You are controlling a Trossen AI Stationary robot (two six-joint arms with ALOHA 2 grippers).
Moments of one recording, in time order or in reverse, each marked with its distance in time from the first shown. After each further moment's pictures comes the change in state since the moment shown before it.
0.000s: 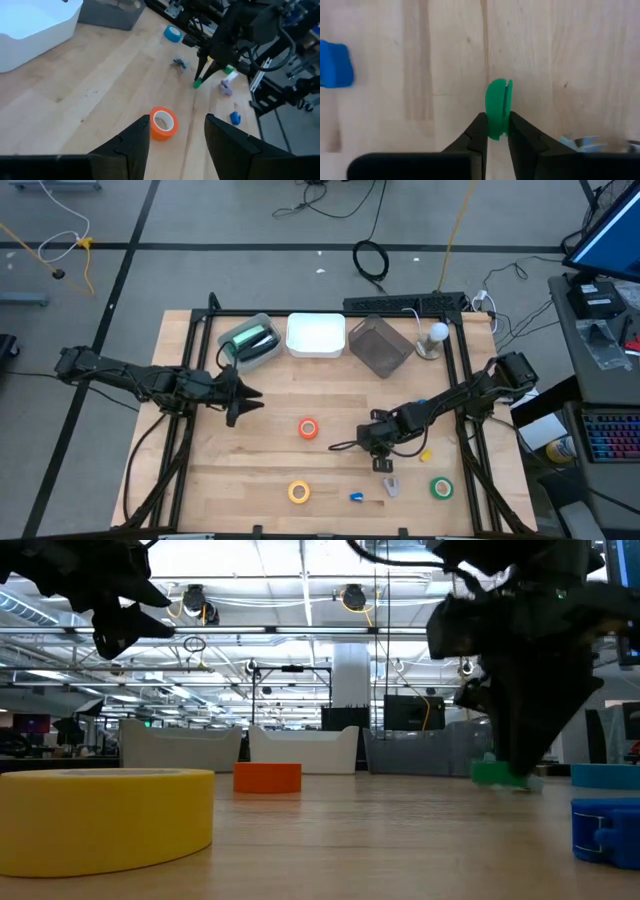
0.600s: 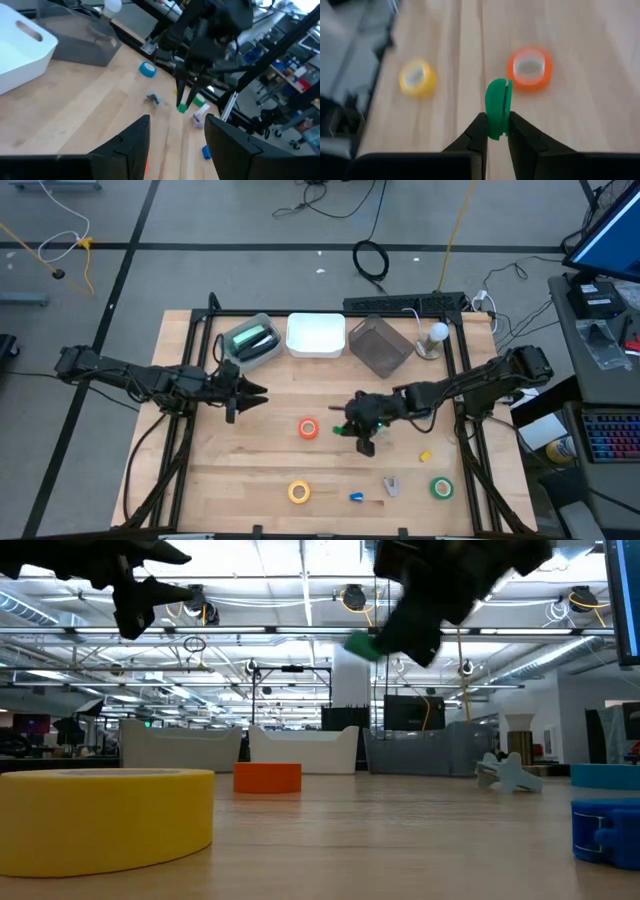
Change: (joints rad) left arm -0.001 0.034 0.000 0.241 0.002 0.014; right arm -0.146 -0.139 -0.001 0.376 -0.005 -0.033
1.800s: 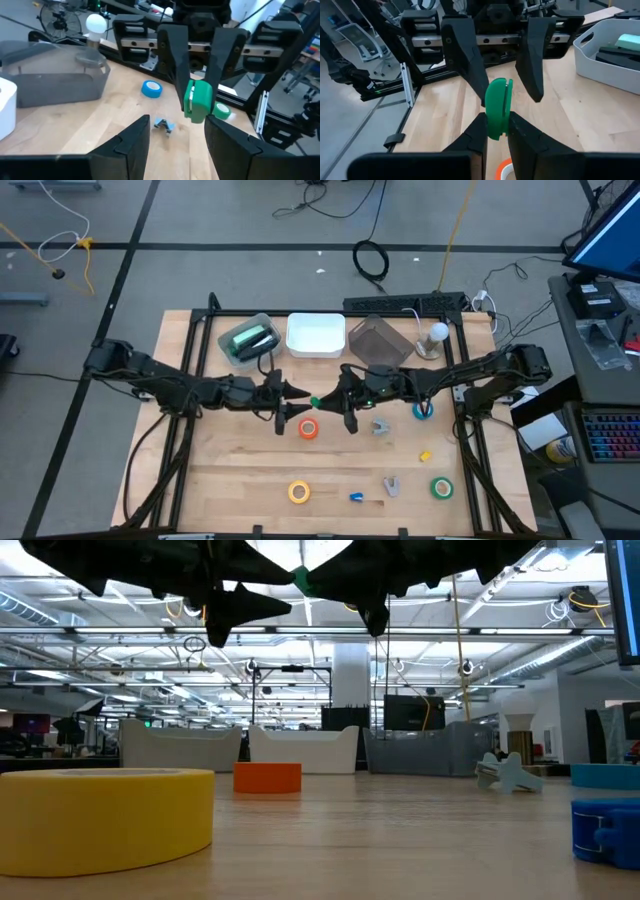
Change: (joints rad) left arm 0.034 0.653 0.162 0.536 -0.032 0.249; right arm -0.124 0.000 0.001 0.393 -0.018 -0.047
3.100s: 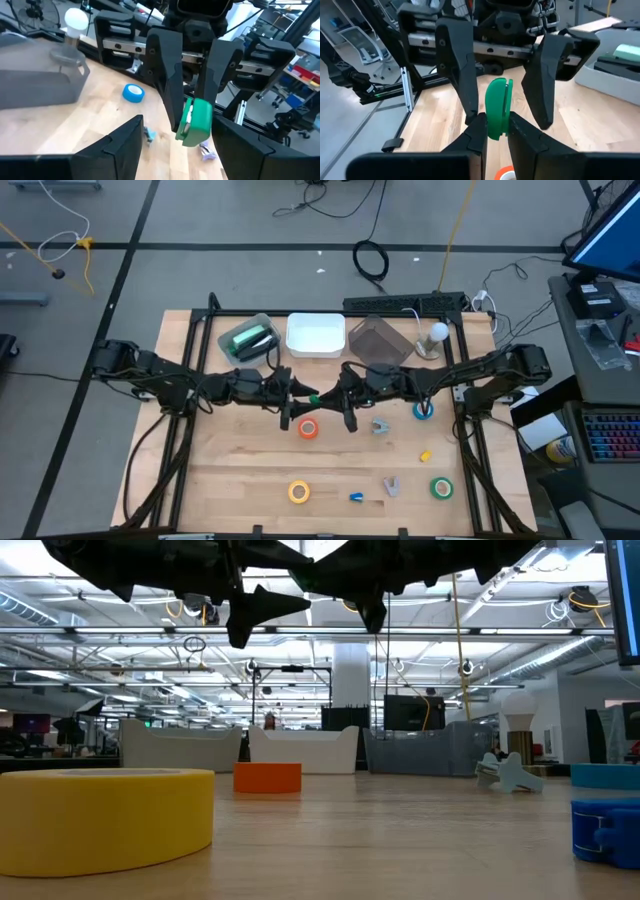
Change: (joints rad) left arm 0.063 0.068 0.054 0.052 0.155 -0.077; right arm -0.008 0.000 0.000 0.030 0.003 -0.019
